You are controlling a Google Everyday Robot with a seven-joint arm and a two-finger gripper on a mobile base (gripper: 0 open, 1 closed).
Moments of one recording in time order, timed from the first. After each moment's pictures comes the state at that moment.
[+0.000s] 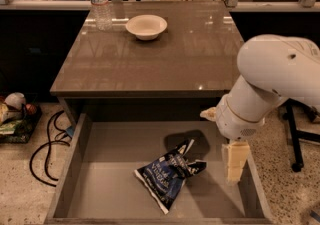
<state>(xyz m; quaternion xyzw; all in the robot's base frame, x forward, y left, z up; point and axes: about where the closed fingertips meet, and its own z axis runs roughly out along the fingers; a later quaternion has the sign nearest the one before) 0.421 -0.142 0.753 -0.75 0.65 0.08 0.08</state>
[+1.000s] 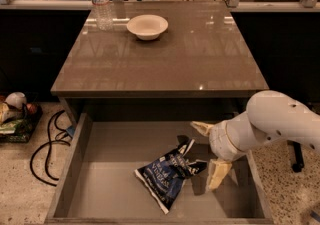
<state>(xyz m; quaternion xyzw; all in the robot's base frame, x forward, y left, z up) 0.448 -0.119 0.662 -0.75 0.61 0.11 0.25</state>
